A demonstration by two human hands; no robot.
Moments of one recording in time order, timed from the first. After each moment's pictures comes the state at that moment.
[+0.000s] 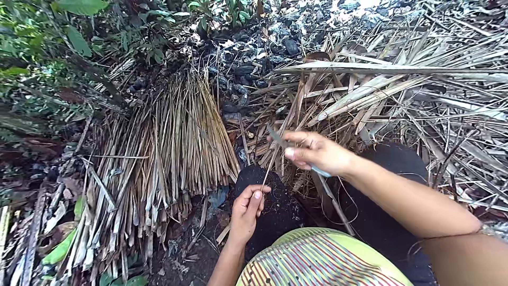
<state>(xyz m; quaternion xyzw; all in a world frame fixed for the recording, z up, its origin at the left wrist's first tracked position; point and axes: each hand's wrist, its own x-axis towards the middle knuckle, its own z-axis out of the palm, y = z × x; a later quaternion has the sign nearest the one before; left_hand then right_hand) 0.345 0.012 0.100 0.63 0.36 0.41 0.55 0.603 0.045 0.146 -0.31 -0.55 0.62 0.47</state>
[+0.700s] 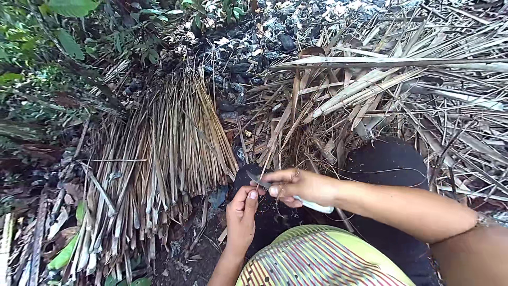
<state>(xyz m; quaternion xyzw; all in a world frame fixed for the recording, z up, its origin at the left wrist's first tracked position) 0.358 0.003 0.115 0.66 0.41 0.44 0.45 0.575 0.013 0.141 -0.28 -0.47 0.76 0.34</state>
